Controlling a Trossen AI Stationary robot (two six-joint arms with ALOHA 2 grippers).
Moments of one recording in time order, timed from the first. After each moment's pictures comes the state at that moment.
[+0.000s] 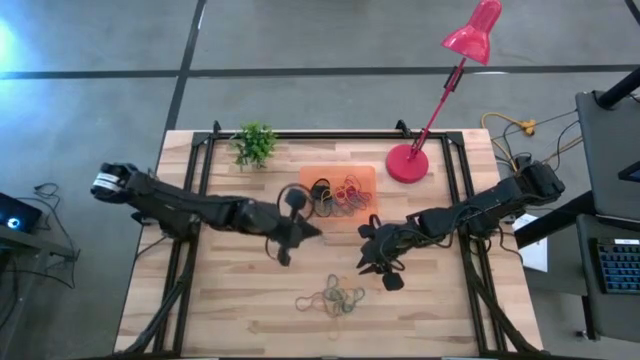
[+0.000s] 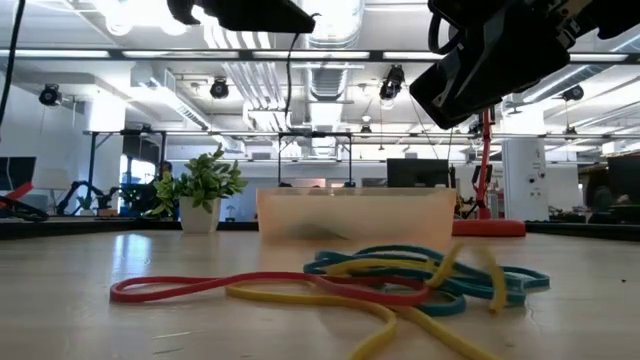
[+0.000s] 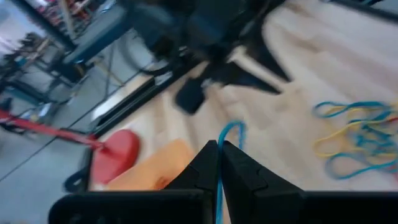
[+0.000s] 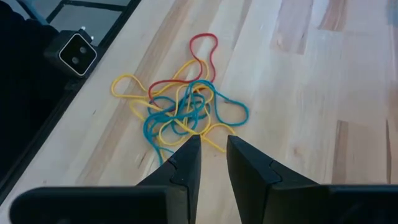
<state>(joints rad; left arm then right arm) -0.21 1.35 0.94 0.03 -0.19 0.51 0.28 1.46 0.78 -0.05 -0.18 0.10</state>
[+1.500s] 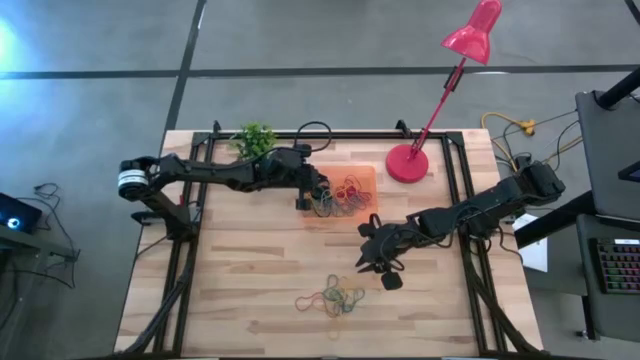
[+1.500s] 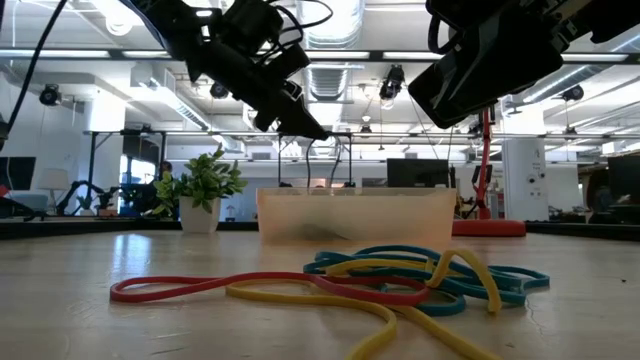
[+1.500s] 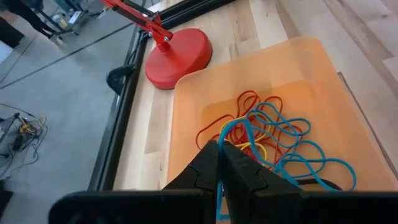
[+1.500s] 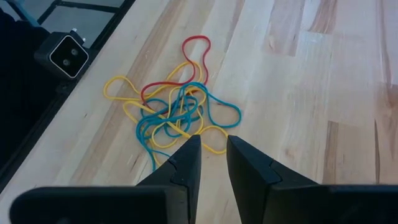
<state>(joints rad) 0.26 1.54 0.95 0.12 -0.03 0.50 0.28 1.46 0.78 -0.04 -0.15 0.10</state>
